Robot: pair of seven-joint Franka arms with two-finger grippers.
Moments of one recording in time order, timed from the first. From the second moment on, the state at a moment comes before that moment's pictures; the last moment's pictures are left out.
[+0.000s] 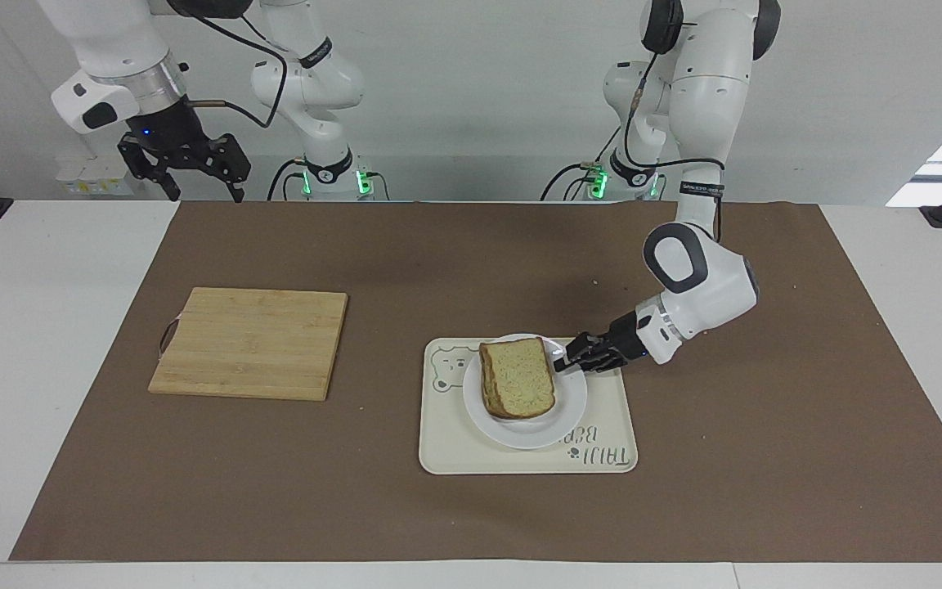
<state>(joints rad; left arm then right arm) -0.28 0.42 0.01 -1.89 -1.05 2.26 0.43 -0.02 -0.05 -0.02 -1.56 0.00 1.50 0.02</state>
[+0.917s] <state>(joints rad) -0.28 0.21 0.19 -1.76 -0.39 2.13 0.41 -0.02 -0.06 -0.02 -1.56 0.00 1.50 0.02</state>
